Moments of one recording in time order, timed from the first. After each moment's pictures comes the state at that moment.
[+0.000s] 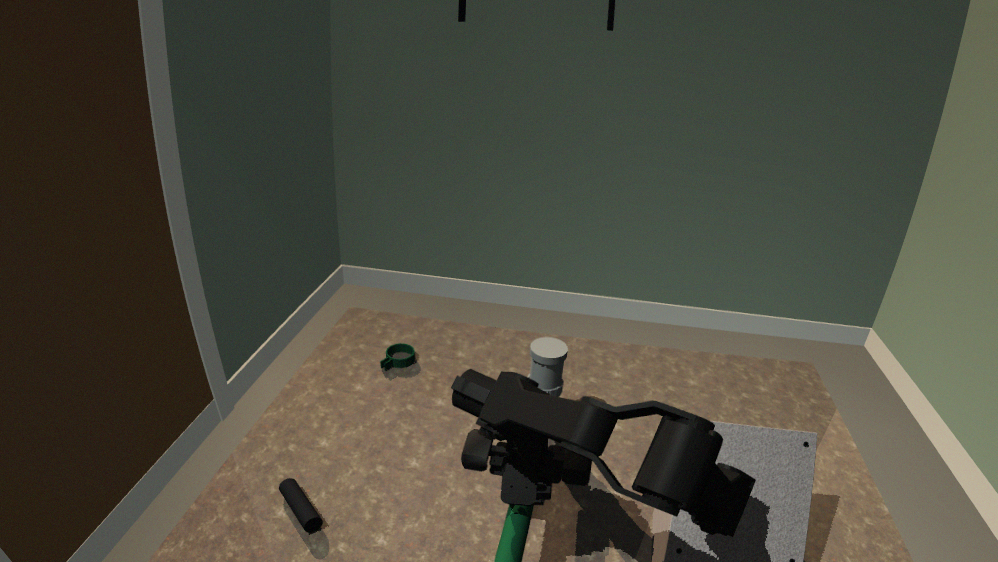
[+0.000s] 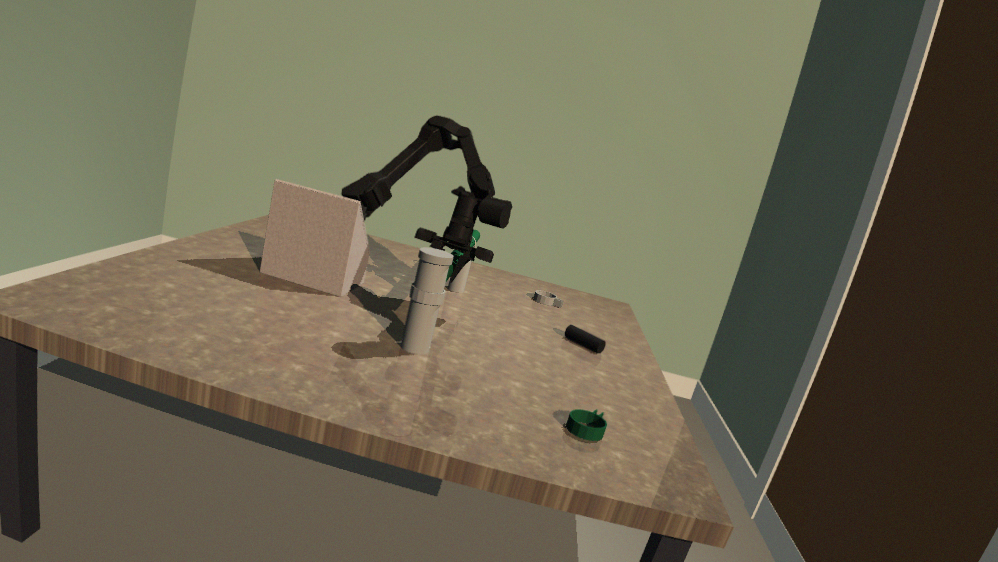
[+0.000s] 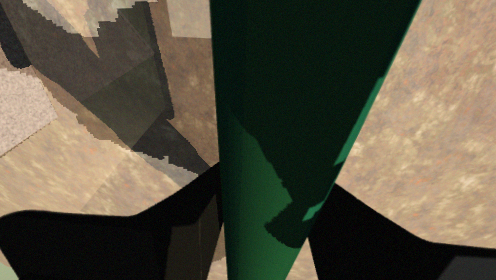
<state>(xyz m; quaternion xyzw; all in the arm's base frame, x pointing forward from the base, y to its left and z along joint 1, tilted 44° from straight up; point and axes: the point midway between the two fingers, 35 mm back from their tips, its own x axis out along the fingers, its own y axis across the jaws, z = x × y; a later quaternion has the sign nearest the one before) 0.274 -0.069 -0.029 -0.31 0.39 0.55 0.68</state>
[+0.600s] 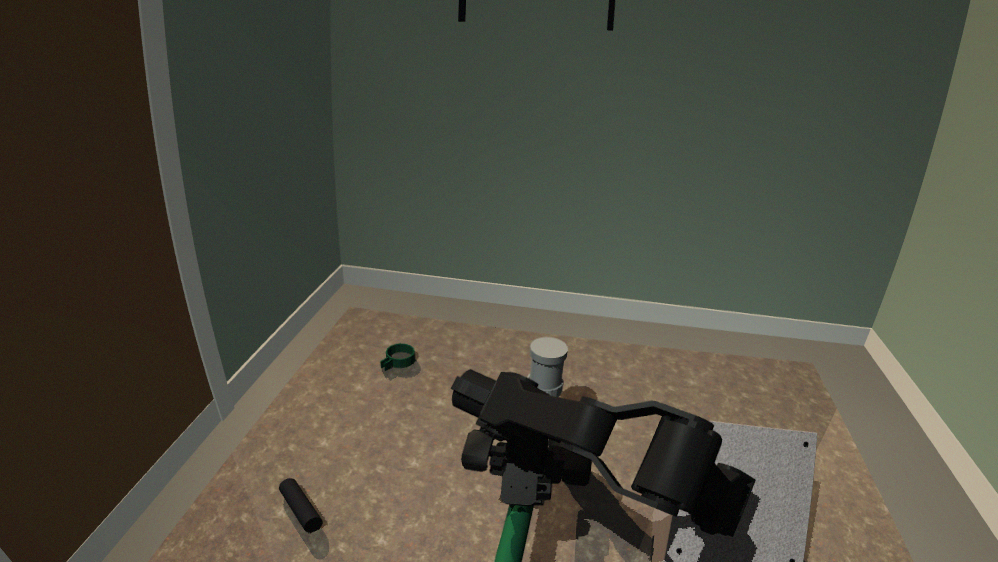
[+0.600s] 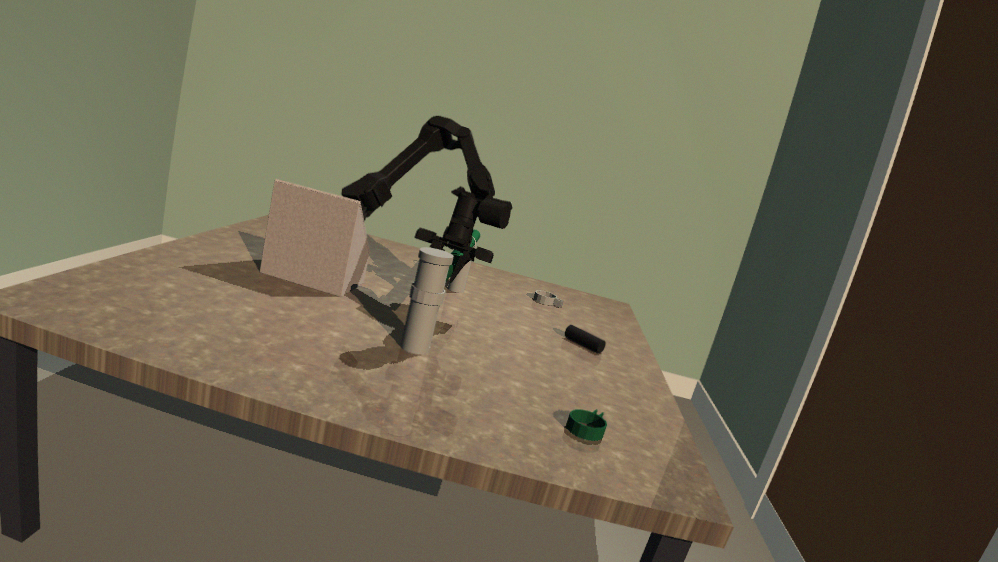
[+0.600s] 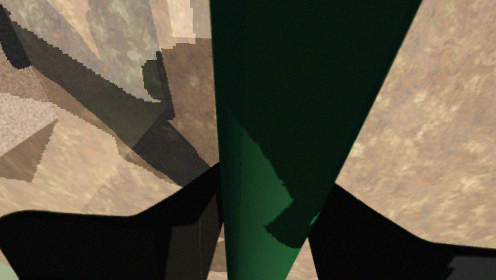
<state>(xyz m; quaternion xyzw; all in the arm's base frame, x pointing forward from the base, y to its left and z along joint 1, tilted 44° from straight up) 0.274 -0.069 -0.029 -0.31 0.39 0.55 0.68</state>
